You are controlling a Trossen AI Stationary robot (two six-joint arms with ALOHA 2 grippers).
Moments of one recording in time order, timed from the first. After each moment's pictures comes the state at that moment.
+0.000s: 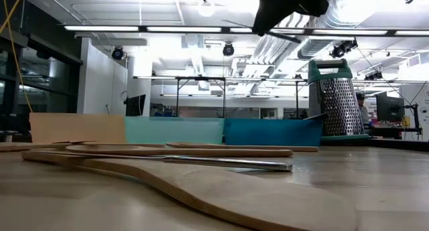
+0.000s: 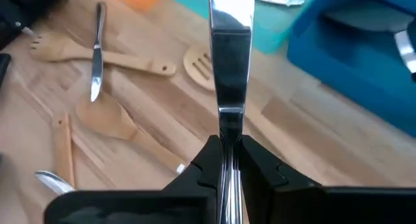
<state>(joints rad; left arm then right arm) -0.21 0.94 1.13 -0.70 -0.33 0.01 0.21 1.62 1.51 -0.99 0.52 1.02</state>
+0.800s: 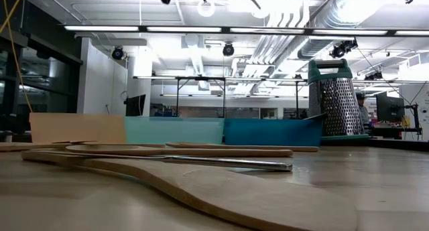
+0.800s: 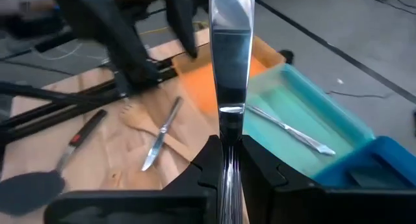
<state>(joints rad) 0.16 1.15 1.13 -0.14 0.17 -0.07 0.07 1.46 1.51 -0.58 0.40 0.38</state>
